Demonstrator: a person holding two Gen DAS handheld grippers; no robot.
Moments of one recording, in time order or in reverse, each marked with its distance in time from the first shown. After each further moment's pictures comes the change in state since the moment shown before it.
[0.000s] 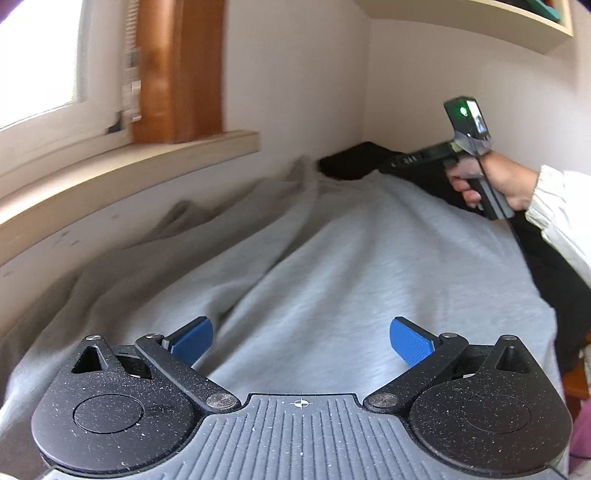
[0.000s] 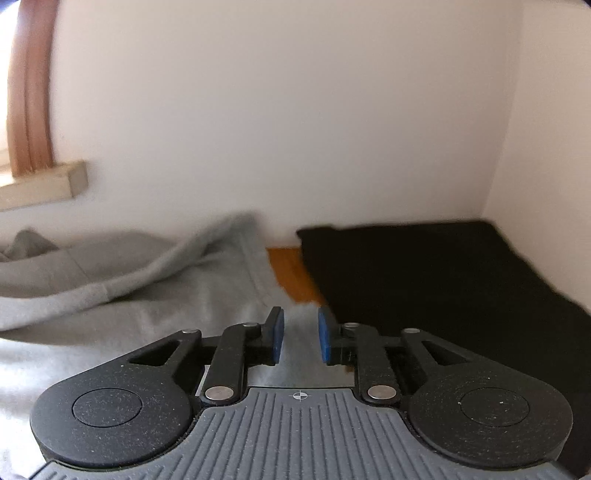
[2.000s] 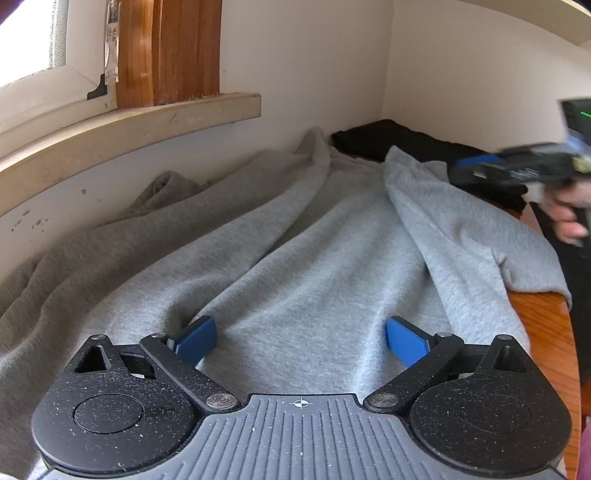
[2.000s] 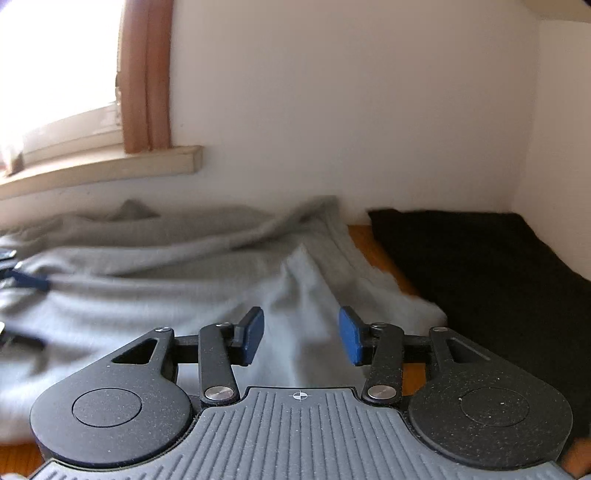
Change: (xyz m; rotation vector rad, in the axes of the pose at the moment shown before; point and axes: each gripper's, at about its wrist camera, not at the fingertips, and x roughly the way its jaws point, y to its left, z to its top) left arm 0.052 0.003 0.002 -0.070 0.071 0.069; right arm -0.087 0.024 -0.054 -0.026 0.016 0.162
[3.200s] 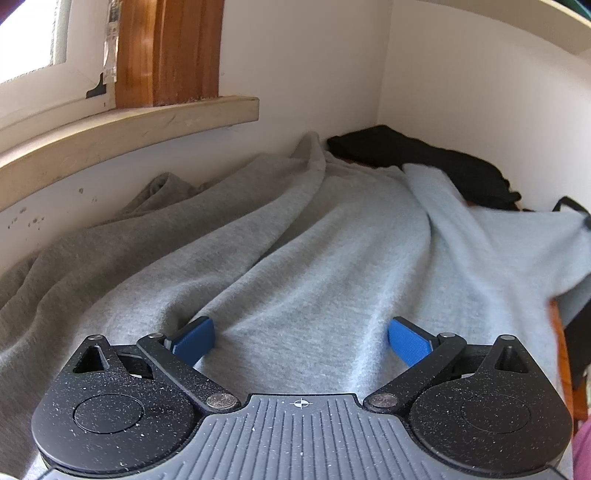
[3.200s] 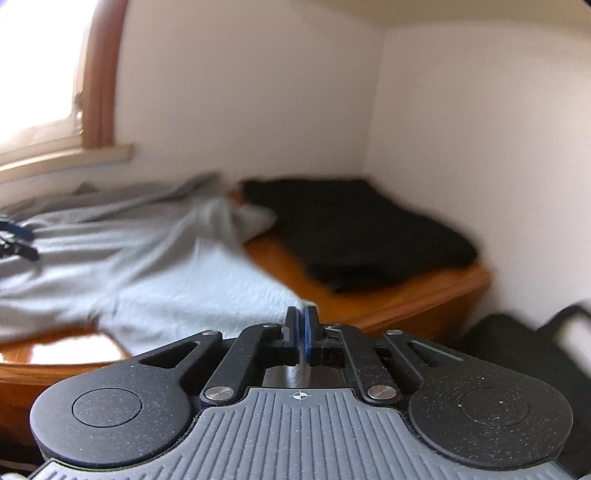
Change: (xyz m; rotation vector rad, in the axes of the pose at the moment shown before) left arm -0.002 0.003 0.000 -0.032 -0.016 -0.029; right arm -0.187 -0.033 -0.085 0.070 -0.068 -0.341
